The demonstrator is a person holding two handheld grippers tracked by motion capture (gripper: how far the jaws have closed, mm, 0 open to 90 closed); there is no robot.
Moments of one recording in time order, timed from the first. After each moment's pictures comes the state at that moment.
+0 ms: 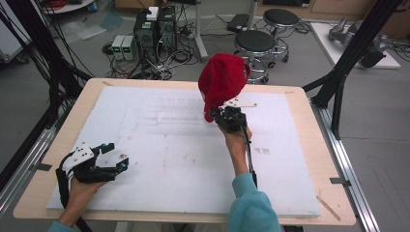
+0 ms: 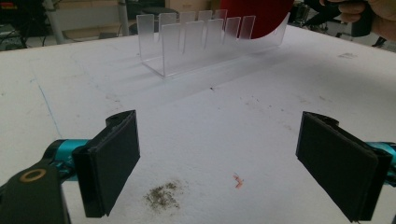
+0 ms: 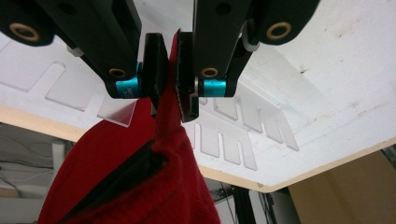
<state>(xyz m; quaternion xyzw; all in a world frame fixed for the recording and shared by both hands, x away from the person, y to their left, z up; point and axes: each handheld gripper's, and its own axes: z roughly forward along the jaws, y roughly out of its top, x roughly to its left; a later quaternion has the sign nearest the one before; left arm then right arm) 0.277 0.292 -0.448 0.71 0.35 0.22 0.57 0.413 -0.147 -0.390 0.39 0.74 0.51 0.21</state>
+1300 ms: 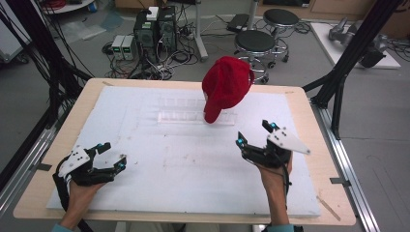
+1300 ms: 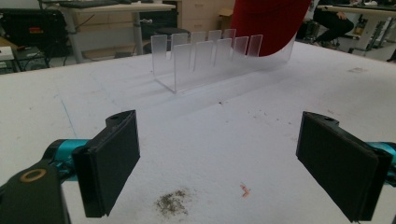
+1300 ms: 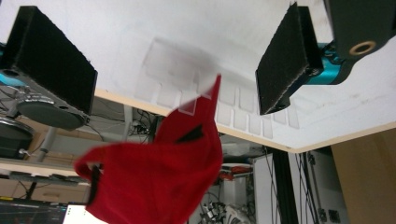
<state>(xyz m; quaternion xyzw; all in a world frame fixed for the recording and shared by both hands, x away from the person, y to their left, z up) 0.268 0.294 -0.449 0.68 0.35 0.27 0.59 0.277 -0.225 -0.354 0.38 0.66 0.54 0.35</state>
